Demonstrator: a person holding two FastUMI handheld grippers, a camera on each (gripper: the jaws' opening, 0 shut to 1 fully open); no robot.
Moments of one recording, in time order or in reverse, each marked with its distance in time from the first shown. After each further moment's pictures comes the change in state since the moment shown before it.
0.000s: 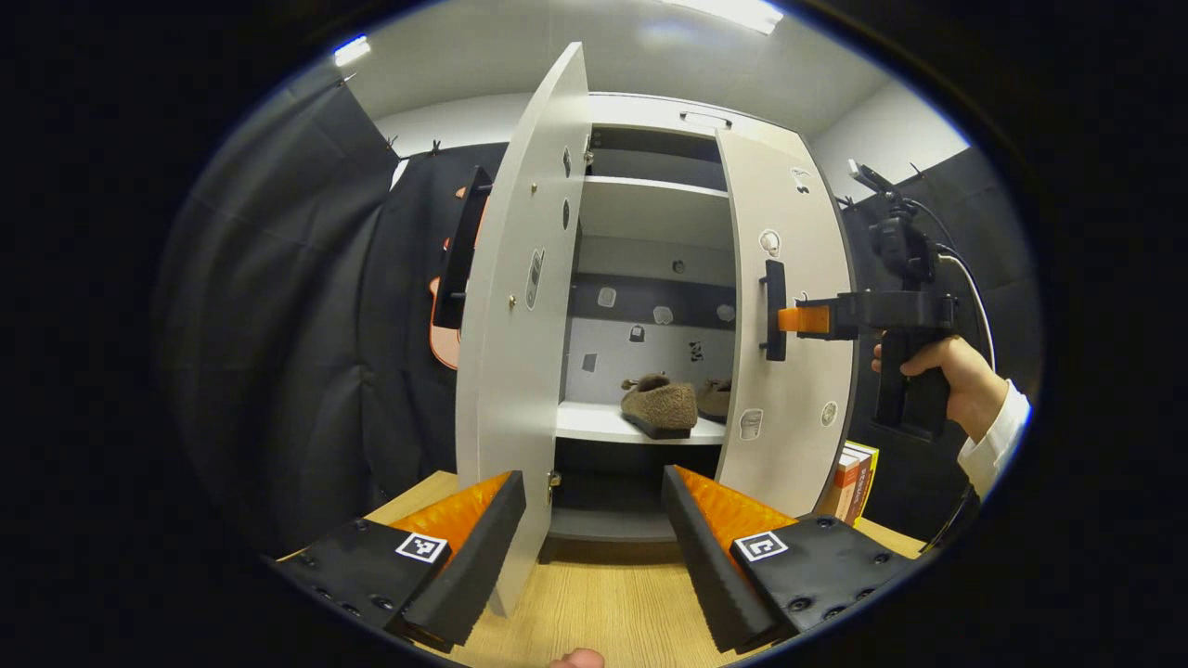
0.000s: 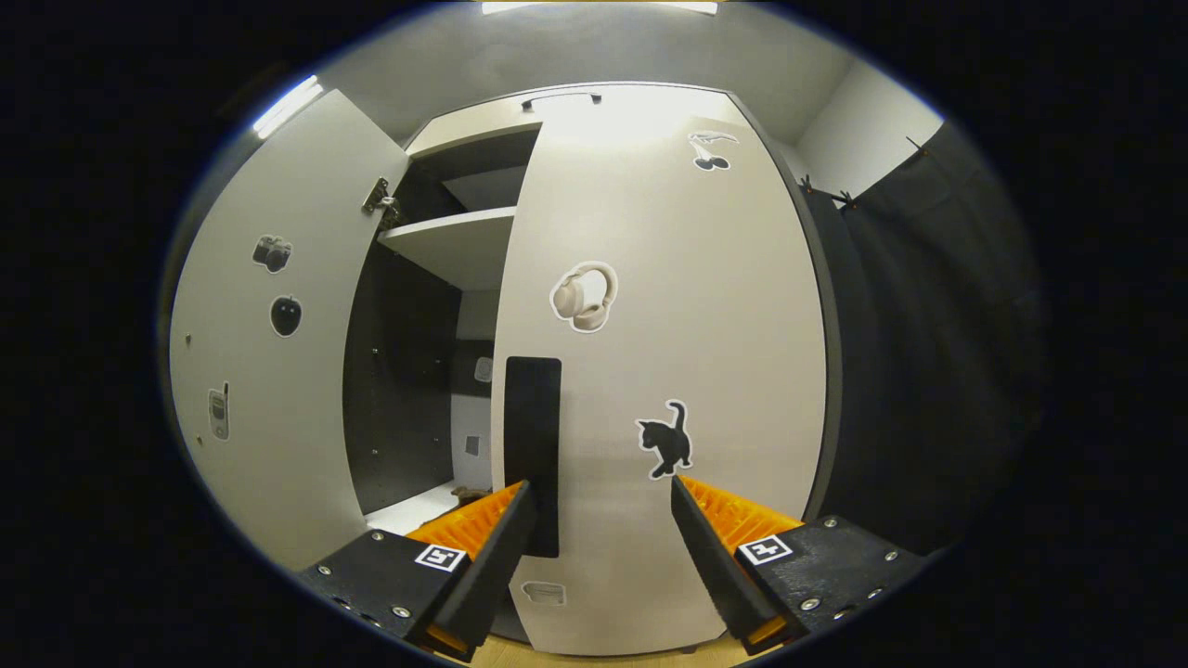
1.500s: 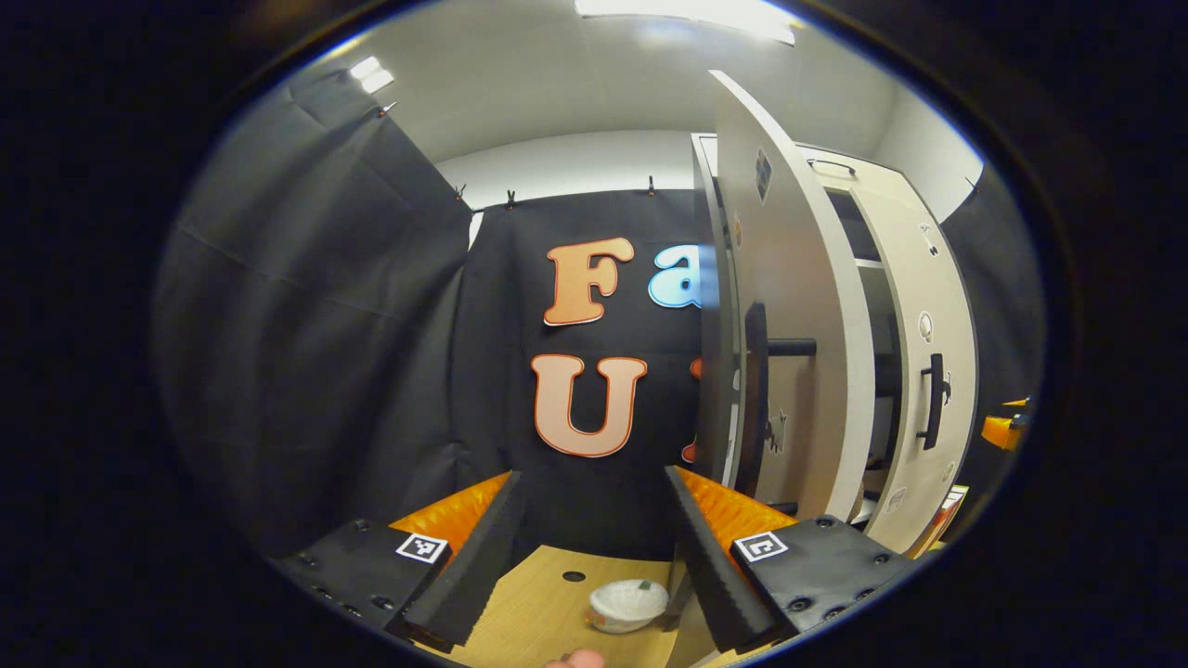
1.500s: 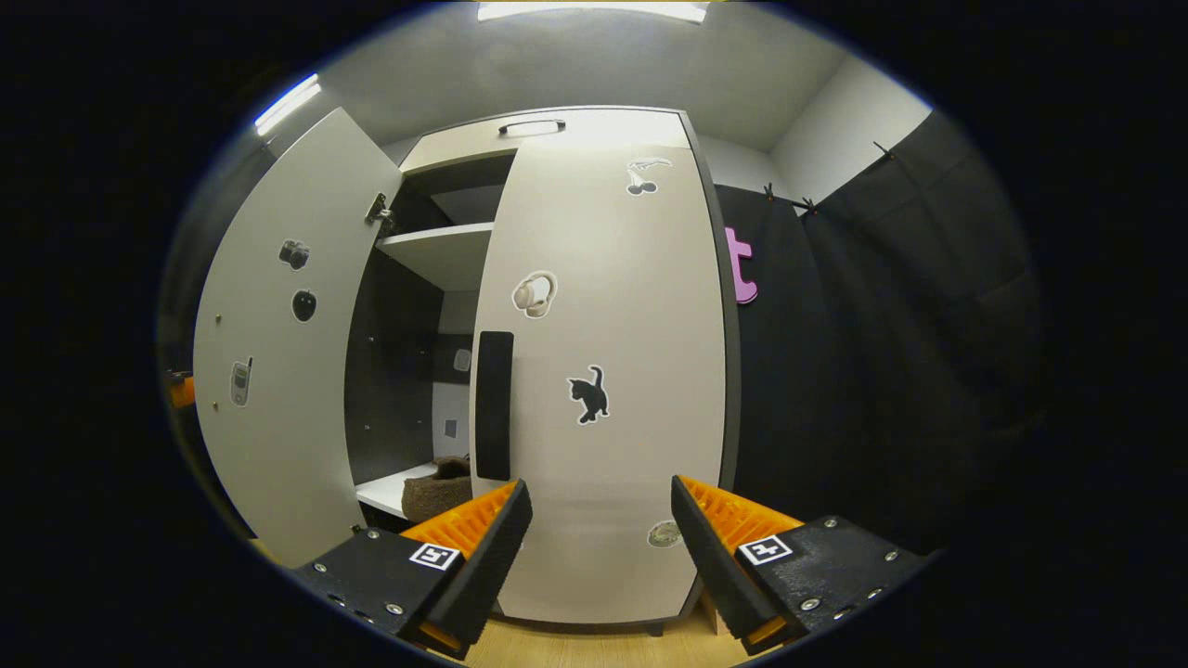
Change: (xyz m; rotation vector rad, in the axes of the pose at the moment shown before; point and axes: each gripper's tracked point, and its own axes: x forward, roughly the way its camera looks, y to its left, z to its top) left arm 0.062 0.174 0.128 0.073 -0.157 0.221; right arm -0.094 -0.052 -0.017 -0.021 0.008 -0.091
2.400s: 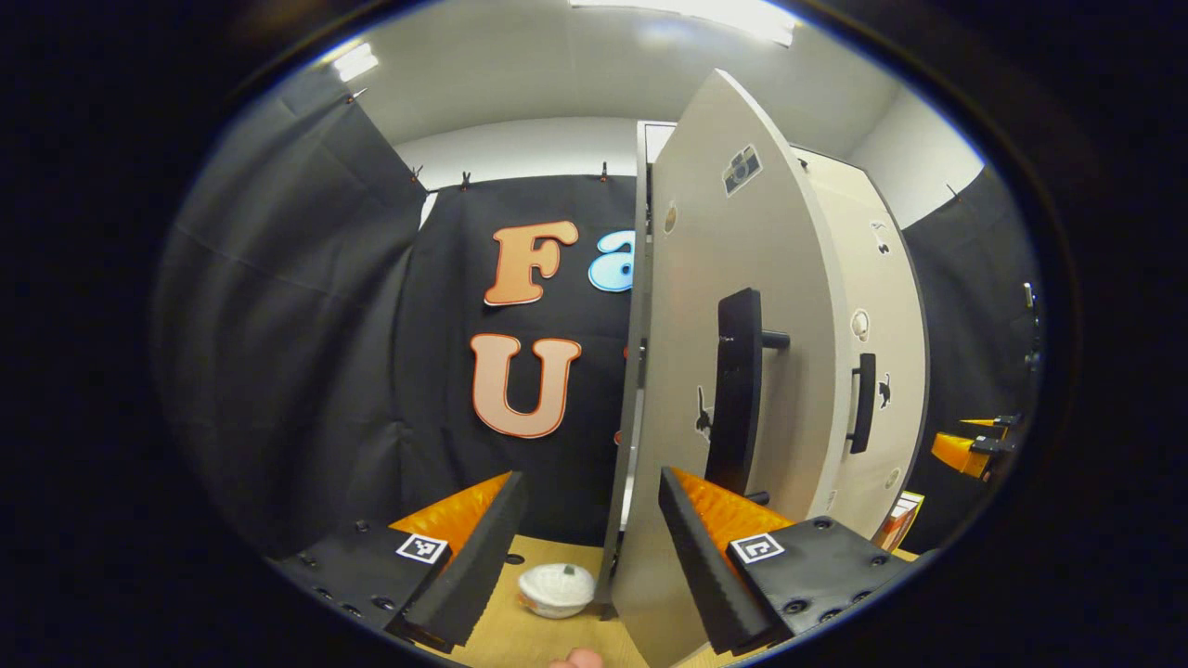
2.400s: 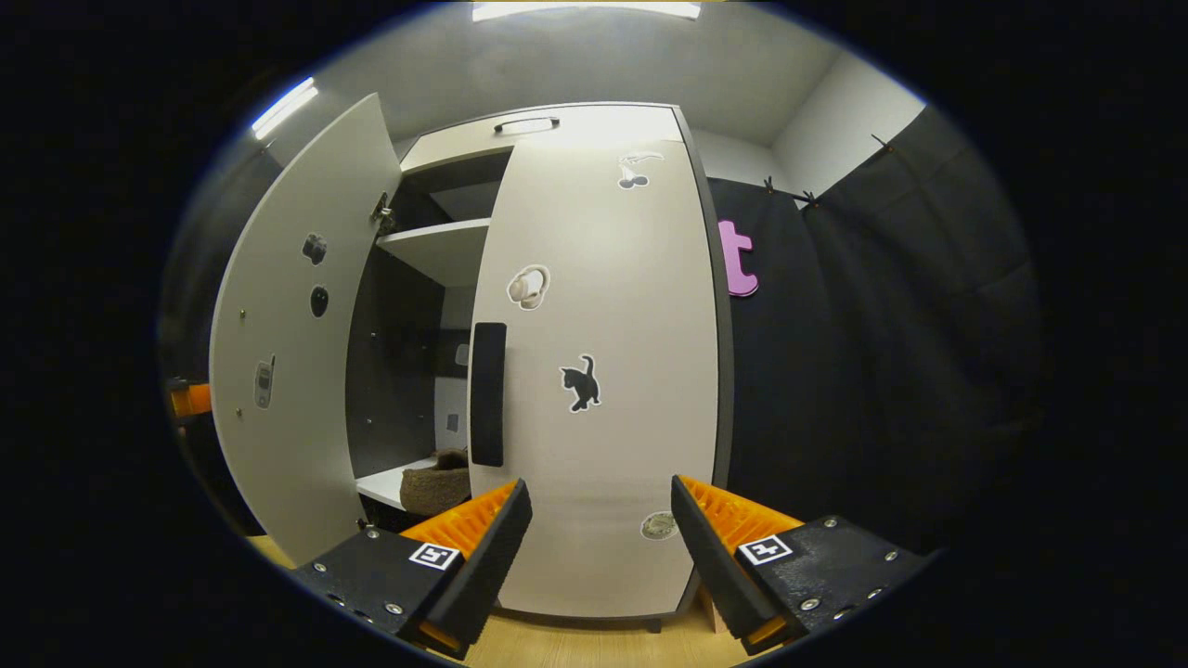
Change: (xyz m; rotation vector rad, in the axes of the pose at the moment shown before) left arm -0.013 -0.093 -0.006 -0.057 0.060 -0.147; right arm -0.012 -0.005 -0.006 0.023 0.015 0.014
